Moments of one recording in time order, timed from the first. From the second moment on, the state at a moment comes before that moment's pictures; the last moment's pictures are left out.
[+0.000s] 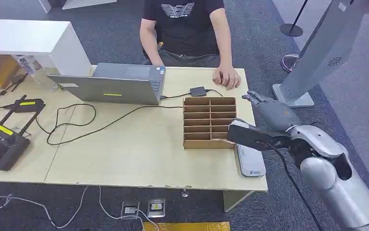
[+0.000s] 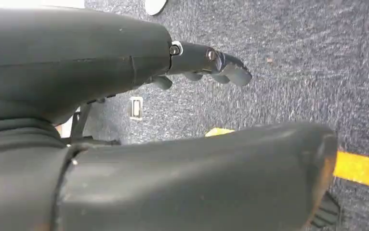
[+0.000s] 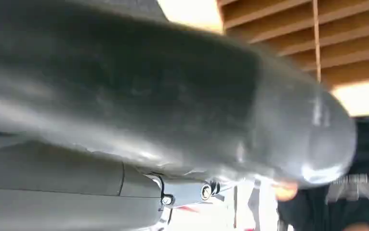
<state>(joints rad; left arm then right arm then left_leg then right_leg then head) -0.18 0.20 -1.24 -0.18 1.11 0.18 0.02 -0.52 -0.51 0.57 -1.75 0.66 0.59 0.30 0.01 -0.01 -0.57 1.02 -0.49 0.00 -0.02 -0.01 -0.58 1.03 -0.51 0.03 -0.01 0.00</state>
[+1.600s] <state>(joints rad) -0.19 0.17 -1.22 -0.18 1.12 0.21 0.06 -0.34 -0.38 0.72 -1.49 1.16 -0.02 0.19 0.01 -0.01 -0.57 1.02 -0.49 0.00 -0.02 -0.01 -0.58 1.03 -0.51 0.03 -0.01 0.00</state>
